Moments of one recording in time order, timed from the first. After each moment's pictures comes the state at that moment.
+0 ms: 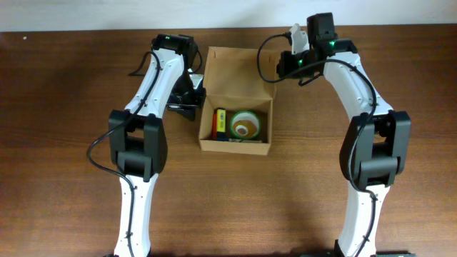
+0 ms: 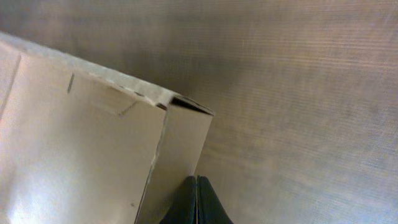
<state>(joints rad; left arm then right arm) -0.25 2.48 2.27 -1.56 0.19 -0.01 0.09 2.25 1.93 -0.73 -0.44 0.09</state>
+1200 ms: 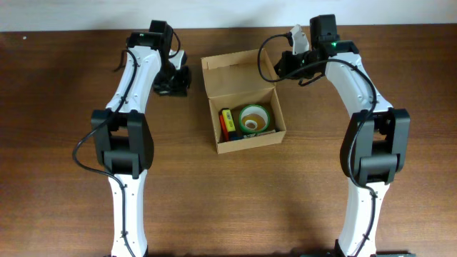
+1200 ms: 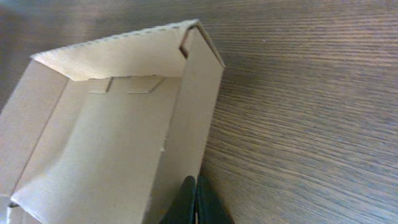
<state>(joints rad) -0.12 2.48 2.27 -1.24 0.31 -0.12 0.07 2.28 1.93 -0.73 -0.55 0.11</state>
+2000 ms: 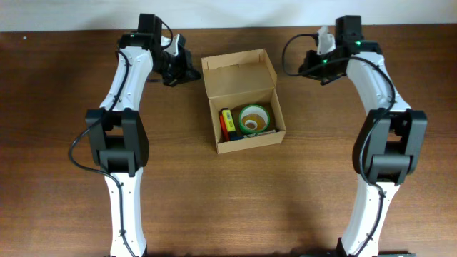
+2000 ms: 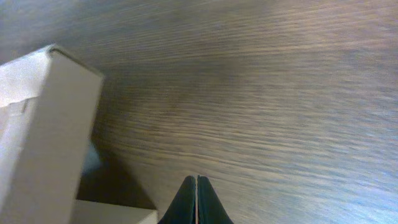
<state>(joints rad) -0.07 2.50 2.27 -1.05 0.69 -0.33 -0.05 2.28 1.93 -0.78 -0.45 0.11</state>
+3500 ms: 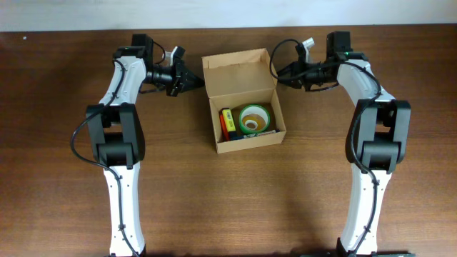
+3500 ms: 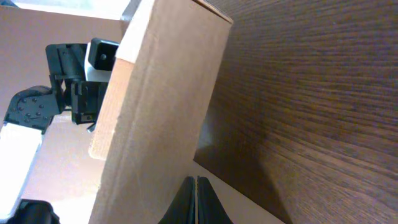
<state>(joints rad) 0.00 2.64 2.26 -1.07 1.13 -0.18 -0.05 2.44 1.93 -0.69 -1.10 0.24</state>
